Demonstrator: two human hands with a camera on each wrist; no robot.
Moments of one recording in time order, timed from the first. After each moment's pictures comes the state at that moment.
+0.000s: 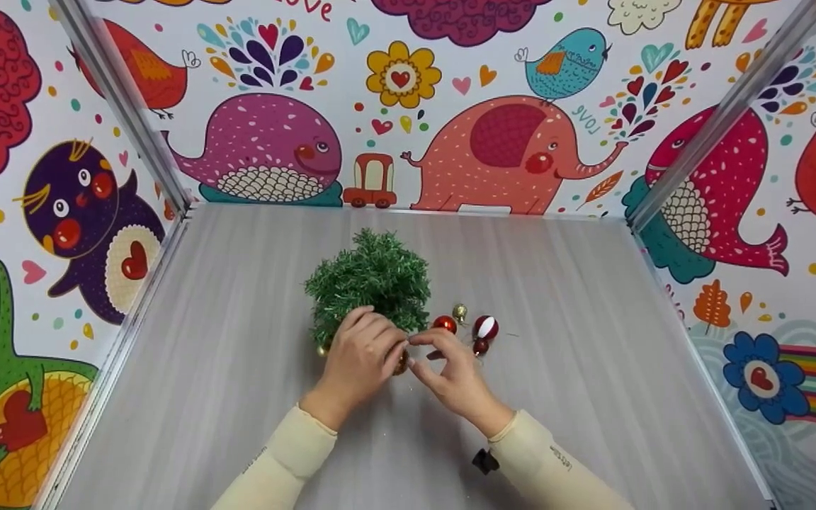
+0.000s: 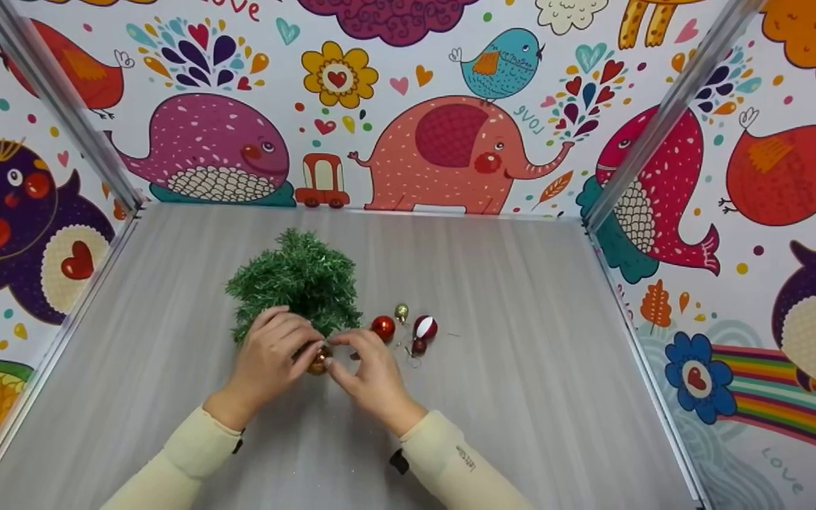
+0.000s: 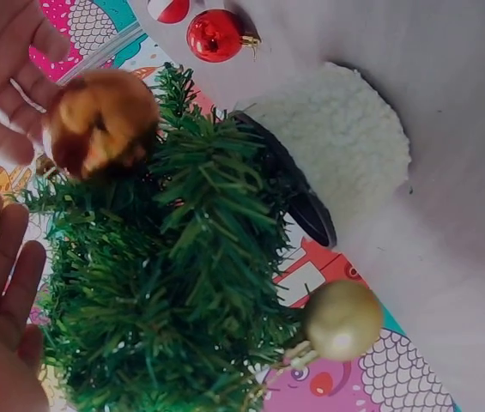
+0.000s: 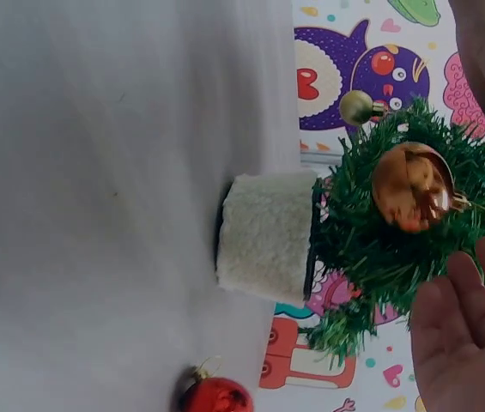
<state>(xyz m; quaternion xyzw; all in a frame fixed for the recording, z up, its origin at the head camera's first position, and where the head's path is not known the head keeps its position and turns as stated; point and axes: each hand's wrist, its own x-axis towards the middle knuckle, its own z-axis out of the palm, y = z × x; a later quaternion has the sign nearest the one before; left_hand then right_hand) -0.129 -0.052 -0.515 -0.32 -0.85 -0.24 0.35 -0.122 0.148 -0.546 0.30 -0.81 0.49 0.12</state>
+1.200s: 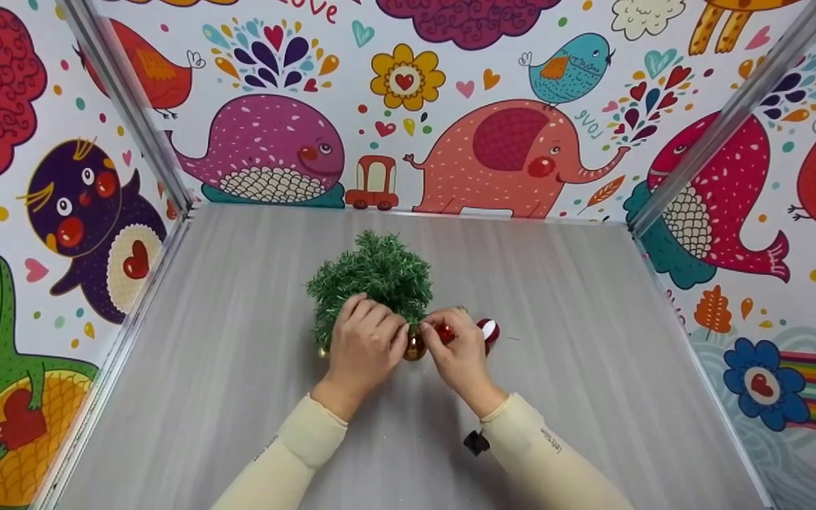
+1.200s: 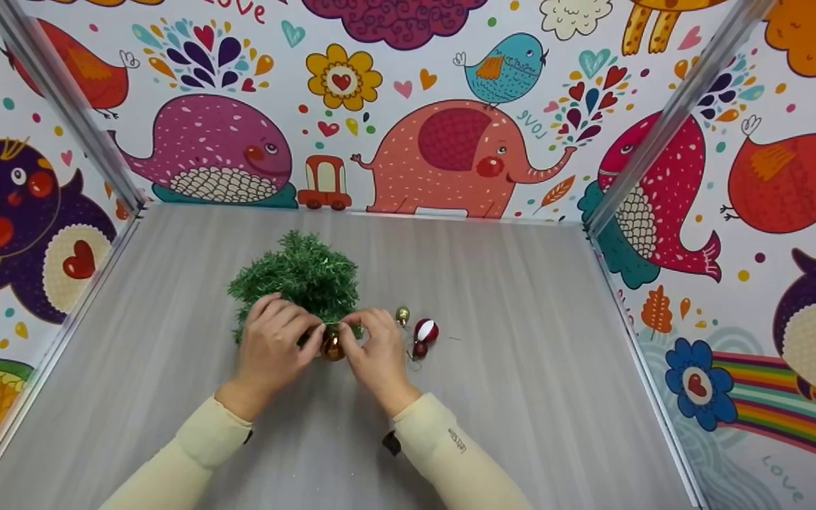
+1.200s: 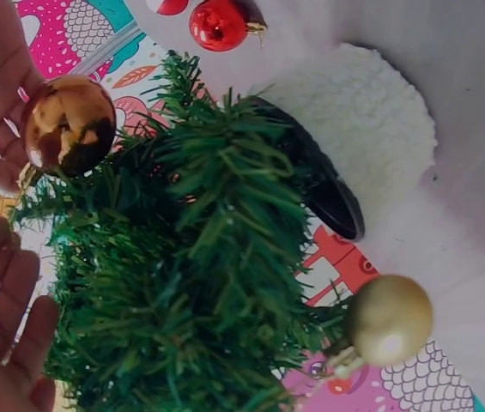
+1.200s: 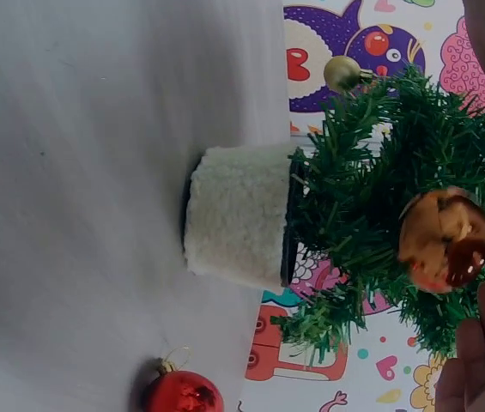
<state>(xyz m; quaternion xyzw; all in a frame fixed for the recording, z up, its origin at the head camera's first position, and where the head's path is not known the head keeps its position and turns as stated) -0.143 -0.044 -0.506 -0.25 -0.85 -0.21 0.42 -0.152 0.139 -0.533 0.22 -0.81 0.47 0.26</state>
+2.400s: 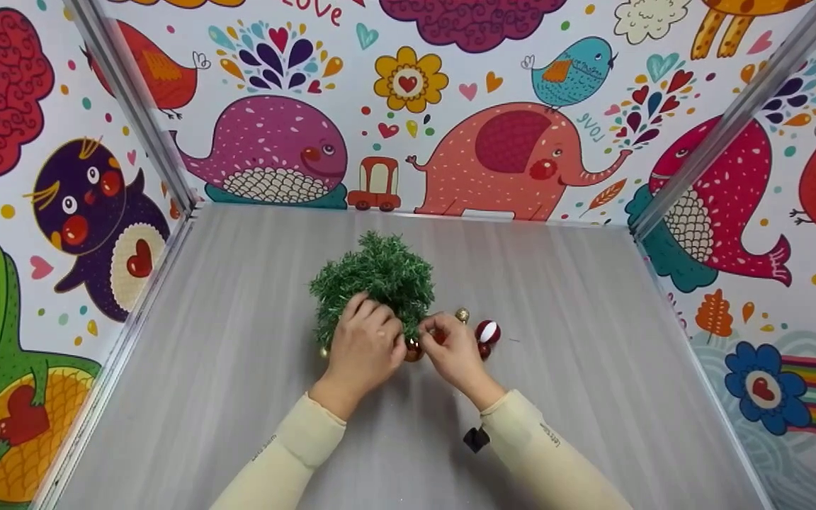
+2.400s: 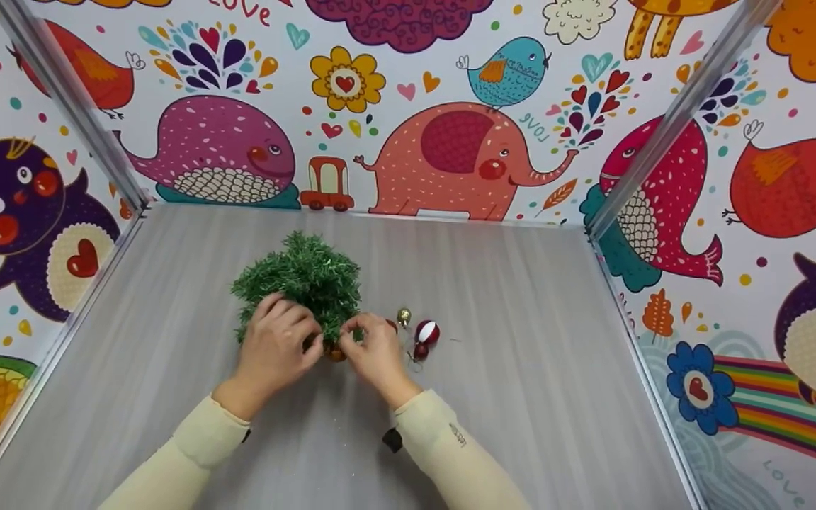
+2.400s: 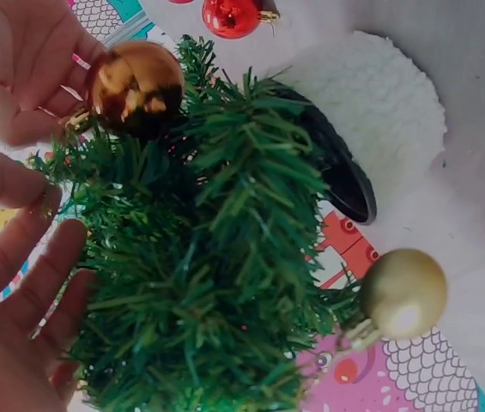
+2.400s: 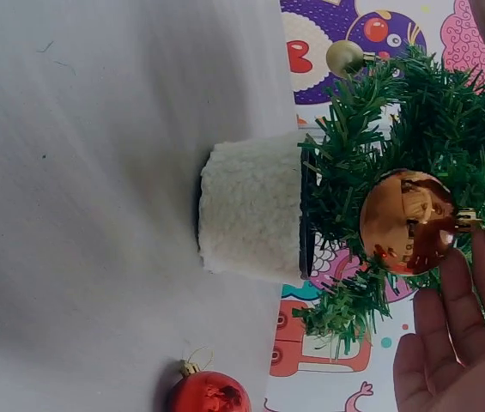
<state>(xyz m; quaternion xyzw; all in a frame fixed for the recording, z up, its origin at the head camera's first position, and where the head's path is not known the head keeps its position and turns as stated) -0.141 -0.049 -0.505 -0.27 -0.88 -0.16 0.36 -0.158 0.139 -0.538 0.20 -0.84 0.50 0.11</state>
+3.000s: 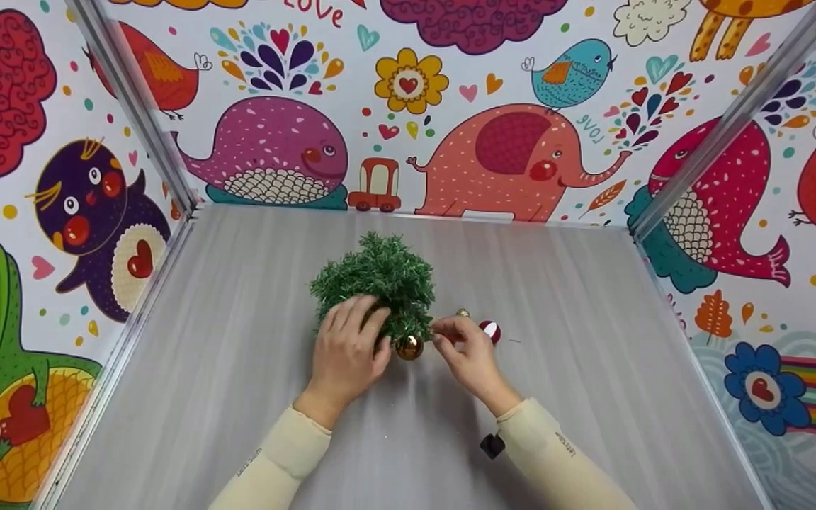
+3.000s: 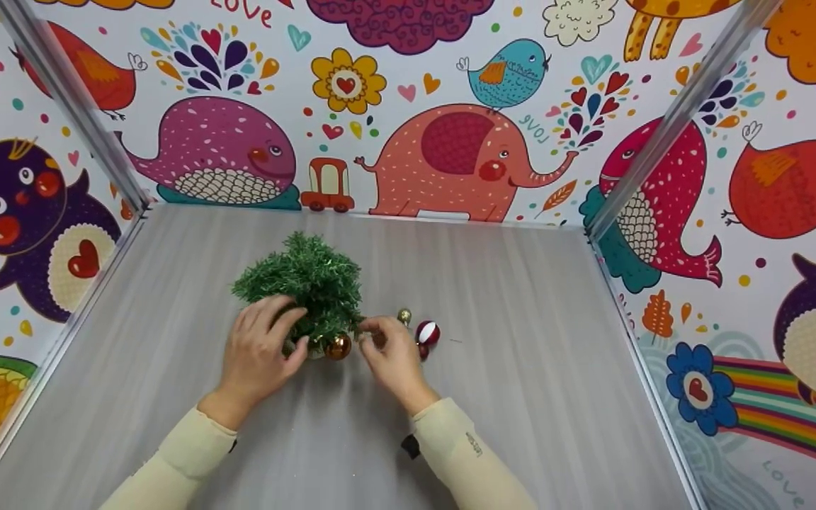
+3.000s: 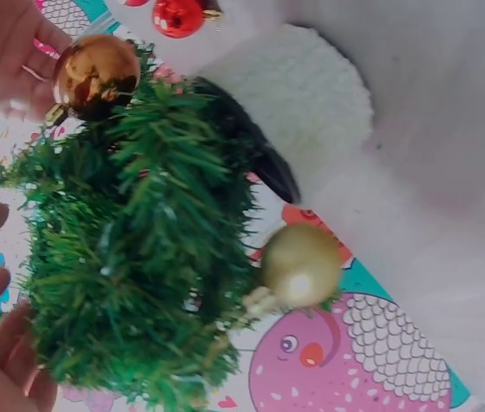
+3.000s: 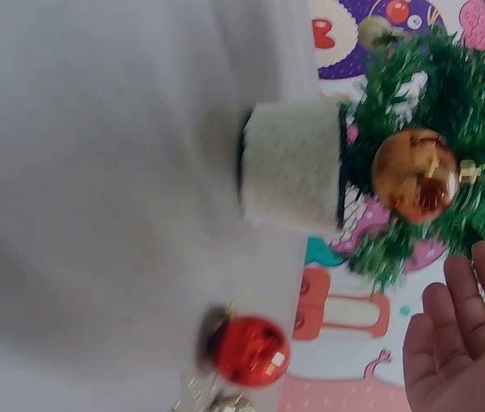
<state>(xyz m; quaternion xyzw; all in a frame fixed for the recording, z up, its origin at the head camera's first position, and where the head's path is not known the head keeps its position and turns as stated) -0.133 -0.070 -0.519 -0.24 -0.87 -0.18 0.40 -0.156 0.165 -0.554 0.20 -0.83 0.51 0.12</state>
